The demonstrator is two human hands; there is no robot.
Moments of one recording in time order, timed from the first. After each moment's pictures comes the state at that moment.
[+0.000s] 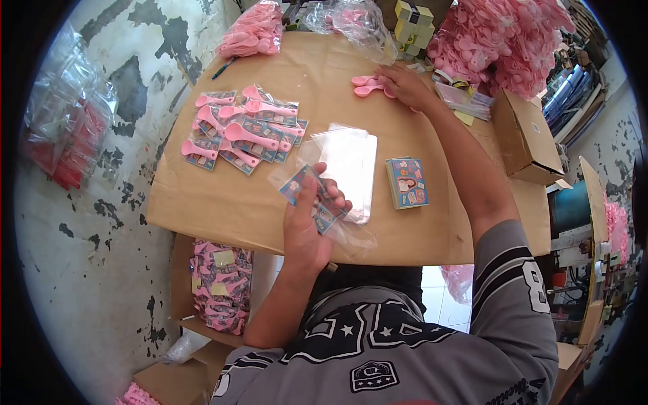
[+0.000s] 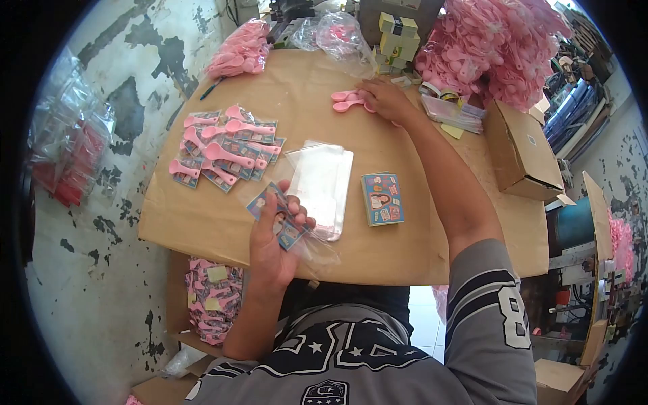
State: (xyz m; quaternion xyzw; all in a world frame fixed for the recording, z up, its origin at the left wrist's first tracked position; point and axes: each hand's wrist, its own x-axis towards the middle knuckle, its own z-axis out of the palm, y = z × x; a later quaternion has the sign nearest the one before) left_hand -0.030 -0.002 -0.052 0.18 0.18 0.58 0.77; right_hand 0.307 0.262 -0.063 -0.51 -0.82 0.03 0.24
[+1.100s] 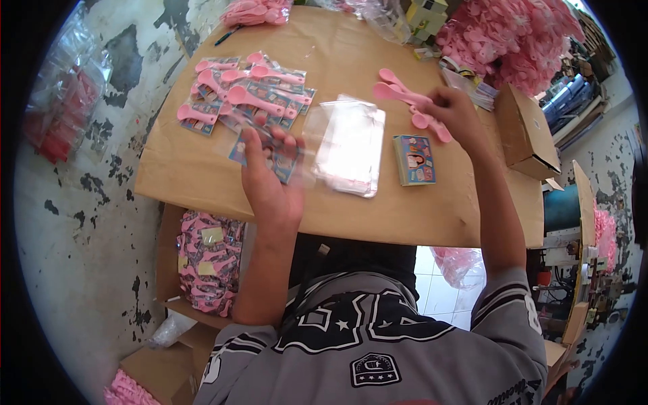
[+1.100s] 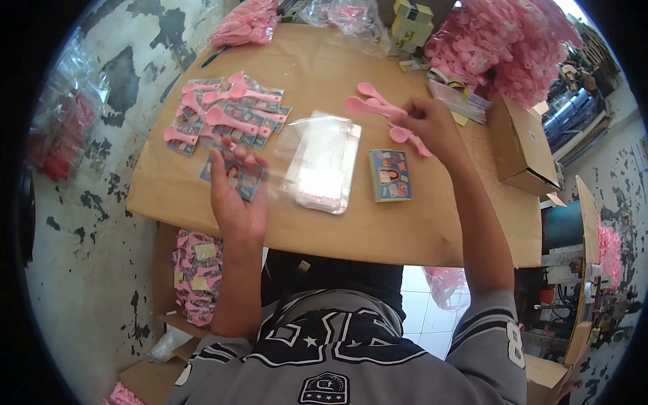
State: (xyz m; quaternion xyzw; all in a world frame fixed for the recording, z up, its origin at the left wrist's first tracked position) left_hand -0.069 0.029 -0.059 0.14 0.13 0.74 0.65; right_hand 0.267 0.081 0.012 -0.67 -0.64 0.26 0.27
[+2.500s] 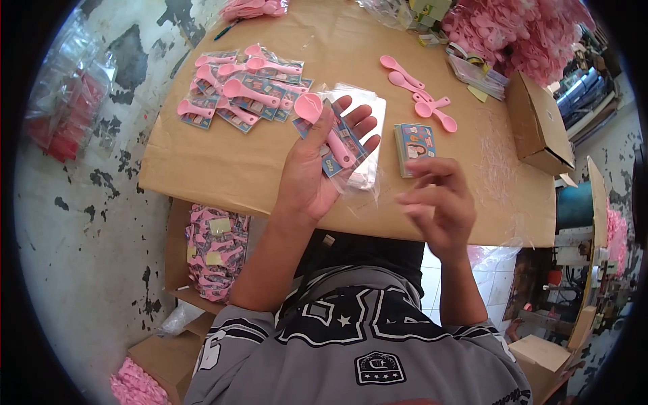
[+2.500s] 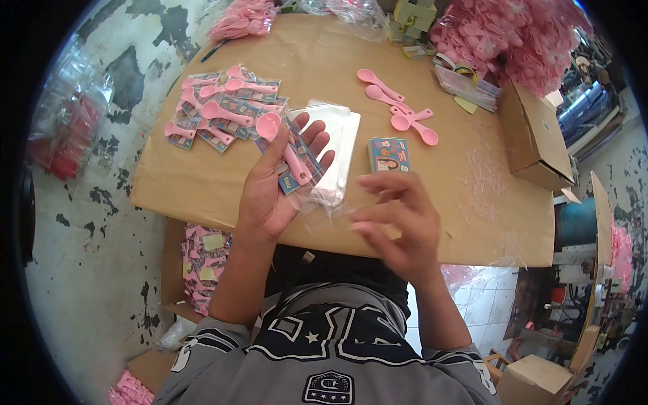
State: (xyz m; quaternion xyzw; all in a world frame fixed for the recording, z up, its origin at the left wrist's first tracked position) left_hand -0.023 0.025 -0.041 0.16 0.13 0.52 0.83; right_hand 0.180 -0.078 -0.015 -0.42 -0.73 0.19 0.50
